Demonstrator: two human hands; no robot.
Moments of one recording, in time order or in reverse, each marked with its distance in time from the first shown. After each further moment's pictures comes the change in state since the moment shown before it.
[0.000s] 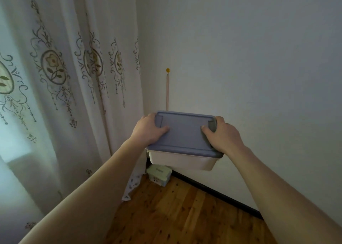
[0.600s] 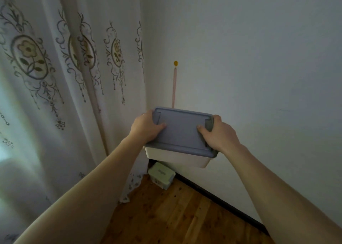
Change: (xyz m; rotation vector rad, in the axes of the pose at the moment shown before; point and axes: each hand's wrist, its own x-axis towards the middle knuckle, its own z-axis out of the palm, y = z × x) left_hand 0.151 -0.035 0.056 0.006 0.032 -0.116; right_hand 0.161 0.009 0.081 0.029 -0.103 -0.053
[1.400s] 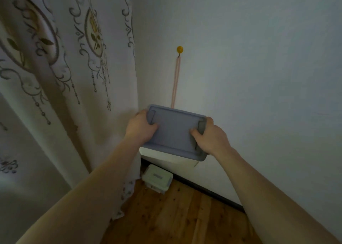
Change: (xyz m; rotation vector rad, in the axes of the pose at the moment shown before) left_hand 0.254 -0.136 0.050 -0.097 -0.136 0.034; right_hand 0.183 -0.078 0.159 -0.010 -0.079 0.202
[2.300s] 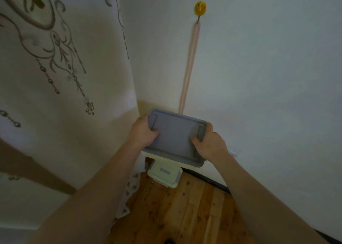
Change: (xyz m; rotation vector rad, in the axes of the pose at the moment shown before) left_hand 0.191 -0.110 0.120 0.027 -0.191 -0.099; right_hand 0.188 0.033 0.158 -0.014 -0.193 0.136
